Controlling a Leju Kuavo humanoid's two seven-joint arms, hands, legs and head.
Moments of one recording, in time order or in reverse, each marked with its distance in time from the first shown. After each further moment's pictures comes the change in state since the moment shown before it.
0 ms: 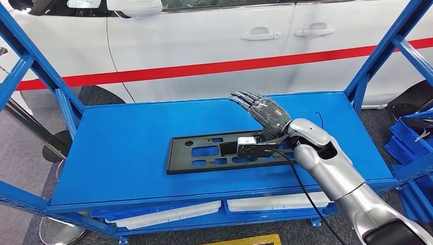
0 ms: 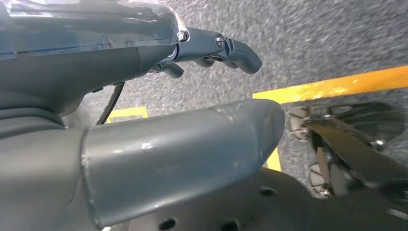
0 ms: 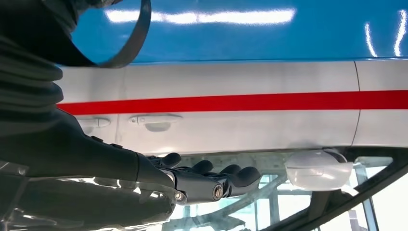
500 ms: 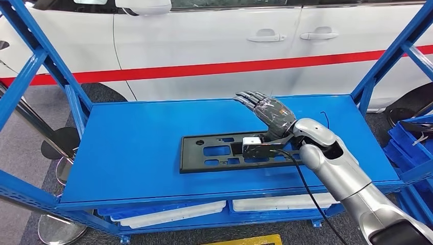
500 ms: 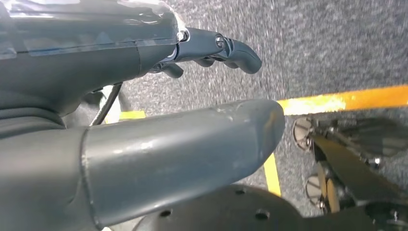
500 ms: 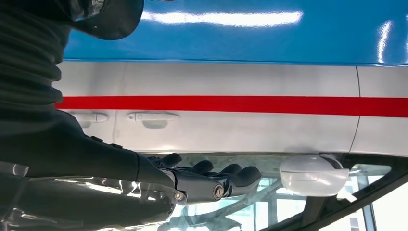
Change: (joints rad) left arm -0.003 0.000 0.012 0.000 -0.006 0.000 0.000; right arm 0.003 -0.038 0.000 -0.009 -0.013 0.001 0.000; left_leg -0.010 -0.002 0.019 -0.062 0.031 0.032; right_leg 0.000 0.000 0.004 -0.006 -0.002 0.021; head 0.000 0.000
